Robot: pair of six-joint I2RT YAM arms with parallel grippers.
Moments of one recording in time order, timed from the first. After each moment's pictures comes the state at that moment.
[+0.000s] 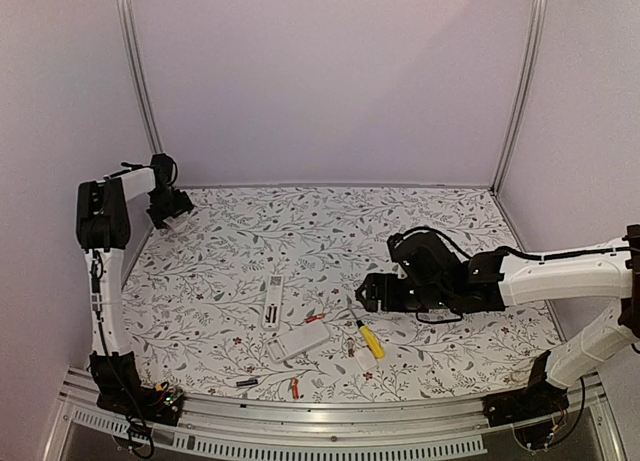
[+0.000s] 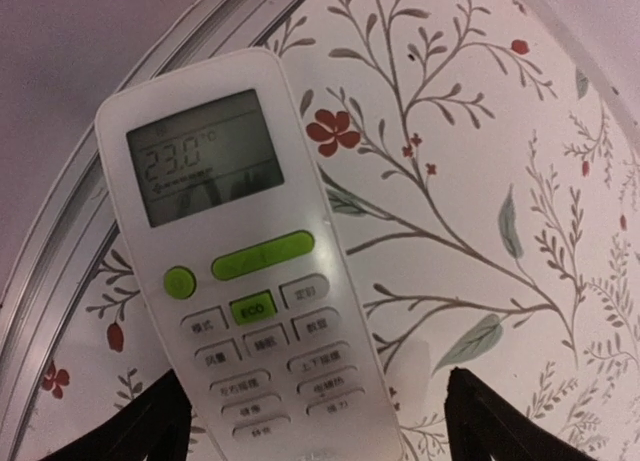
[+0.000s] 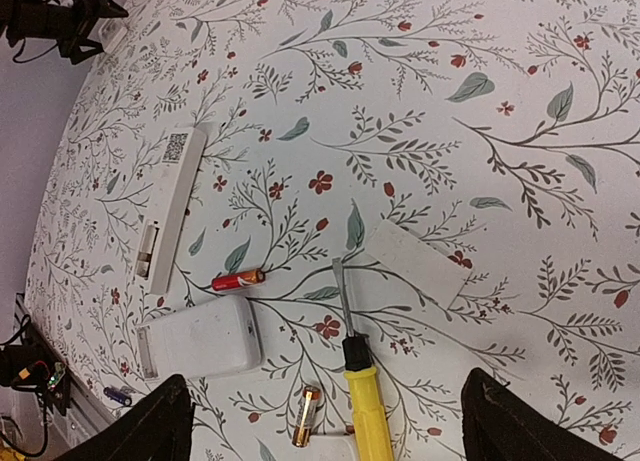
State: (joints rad) left arm 0.11 2.44 2.01 -0.68 -0.11 -0.54; right arm 1.03 1.43 0.85 -0.21 0.20 0.83
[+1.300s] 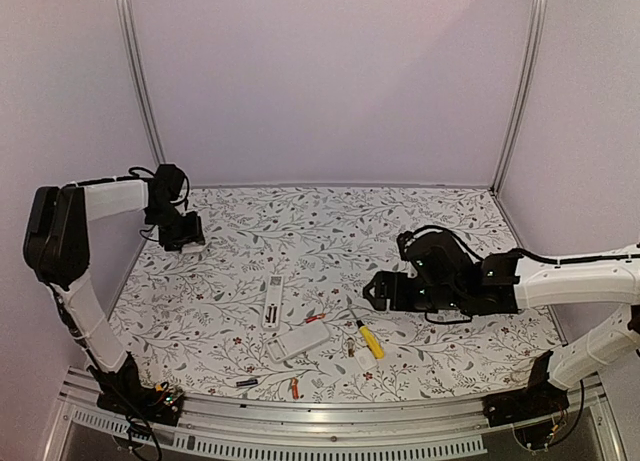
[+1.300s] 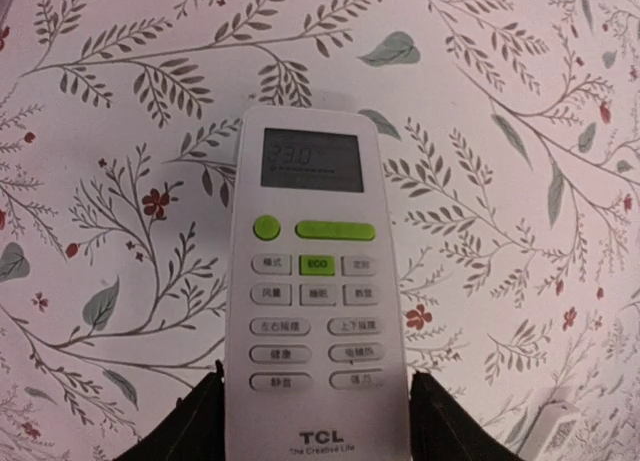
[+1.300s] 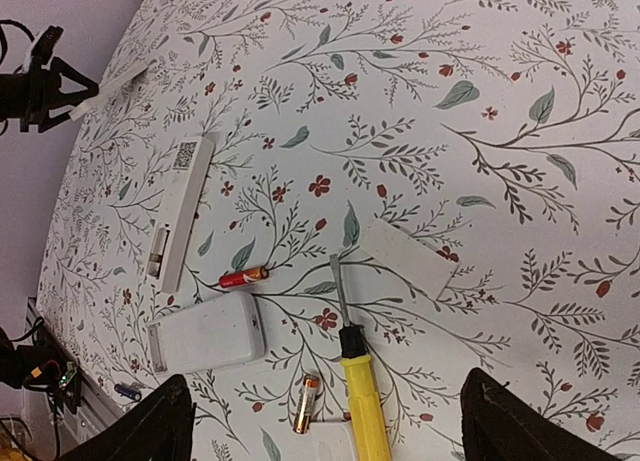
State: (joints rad) left arm -0.08 1.83 1.30 -0.66 0.00 -0.38; right arm 1.03 1.35 0.81 -0.22 0.21 0.84
